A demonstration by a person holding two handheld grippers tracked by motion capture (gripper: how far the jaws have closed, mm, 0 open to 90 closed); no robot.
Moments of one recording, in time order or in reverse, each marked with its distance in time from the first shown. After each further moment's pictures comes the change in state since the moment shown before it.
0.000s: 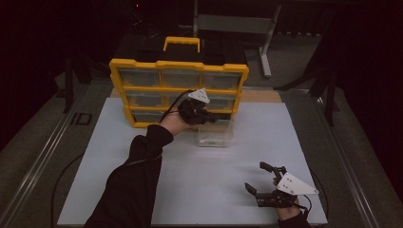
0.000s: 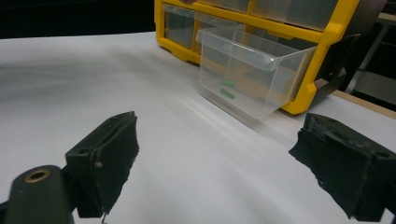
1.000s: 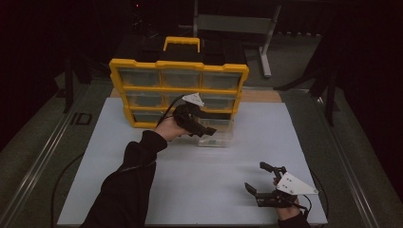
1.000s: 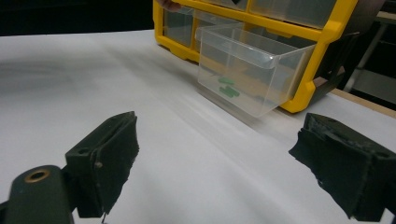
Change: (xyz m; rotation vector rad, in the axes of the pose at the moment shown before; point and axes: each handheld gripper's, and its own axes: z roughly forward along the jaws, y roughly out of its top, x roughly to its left) left arm -0.009 -0.018 -0.014 -0.009 -0.029 -0.085; right arm 0.000 0.000 0.000 0.008 -0.007 -0.003
